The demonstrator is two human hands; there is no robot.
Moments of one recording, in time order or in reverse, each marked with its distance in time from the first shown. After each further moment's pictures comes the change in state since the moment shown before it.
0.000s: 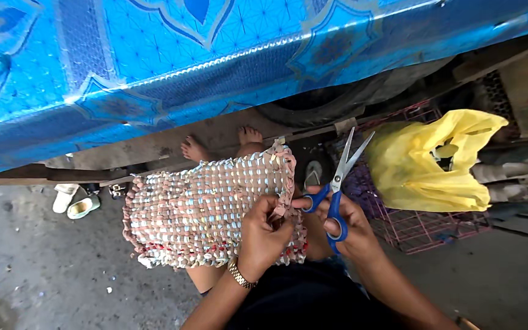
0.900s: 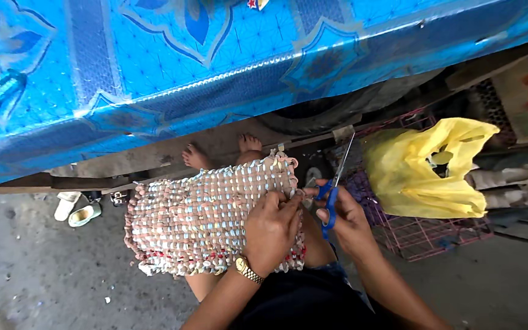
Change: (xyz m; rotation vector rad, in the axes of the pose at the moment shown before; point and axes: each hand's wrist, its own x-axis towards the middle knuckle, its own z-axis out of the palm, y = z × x) left_hand 0.023 -0.004 0.013 0.915 -0.045 0.387; right_hand 0.005 0.006 -0.019 -0.353 0.211 -0.006
